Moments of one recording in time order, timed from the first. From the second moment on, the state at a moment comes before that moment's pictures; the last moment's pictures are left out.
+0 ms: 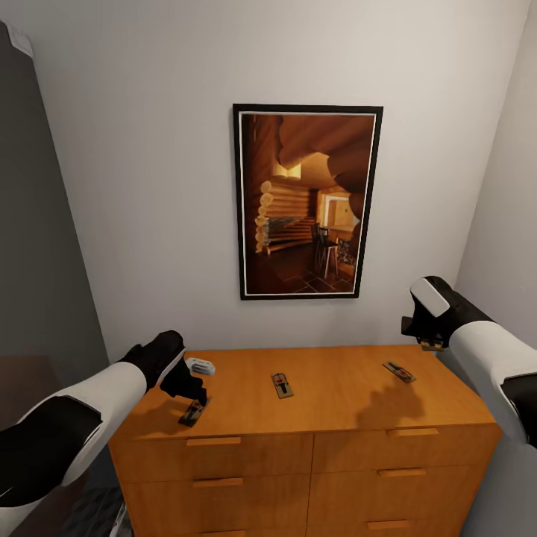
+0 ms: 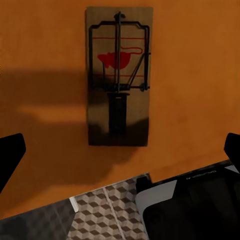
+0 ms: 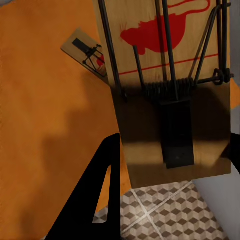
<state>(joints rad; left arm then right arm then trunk) -1.12 0.04 -0.49 -0.21 0.00 1.03 -0.45 -1.27 -0.28 0.33 -0.41 -0.95 1.04 -0.79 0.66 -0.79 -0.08</state>
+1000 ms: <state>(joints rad) -1.12 0.04 -0.49 -0.21 -0.01 1.03 -0.45 -1.28 -0.29 0.33 -0.41 -0.95 1.04 -0.79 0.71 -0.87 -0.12</state>
